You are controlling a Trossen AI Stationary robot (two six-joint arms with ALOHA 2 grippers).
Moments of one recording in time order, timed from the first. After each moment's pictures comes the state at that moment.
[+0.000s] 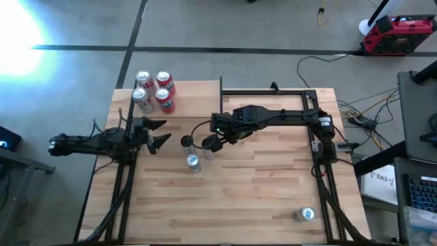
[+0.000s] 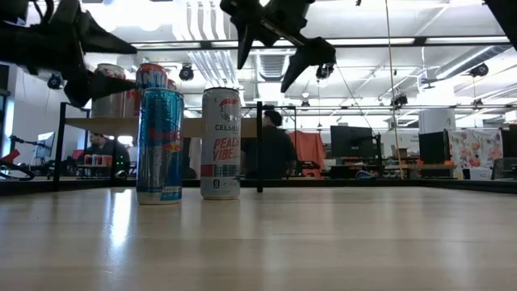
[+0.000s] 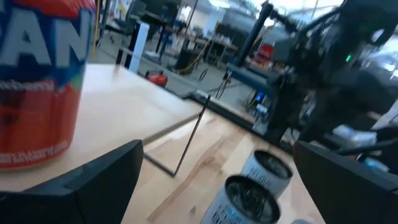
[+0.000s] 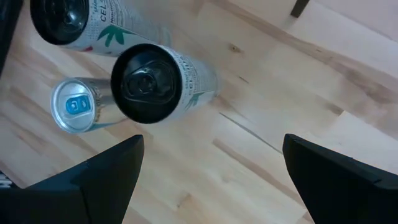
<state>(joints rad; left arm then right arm) -0.06 0.11 0.17 -0.07 -0.49 -0.40 -0.04 1.98 1.98 -1.15 0.00 1.01</state>
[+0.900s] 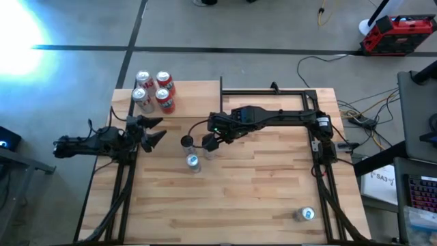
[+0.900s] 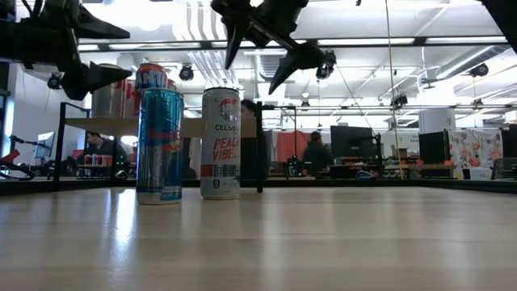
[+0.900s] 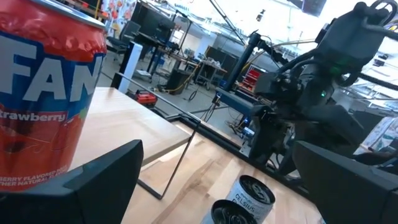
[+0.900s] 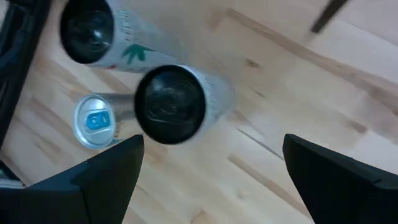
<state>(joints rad) -0.06 0.00 0.17 -0.06 -0.49 -0.40 -0.04 2.00 1.98 -1.07 0.00 1.00</state>
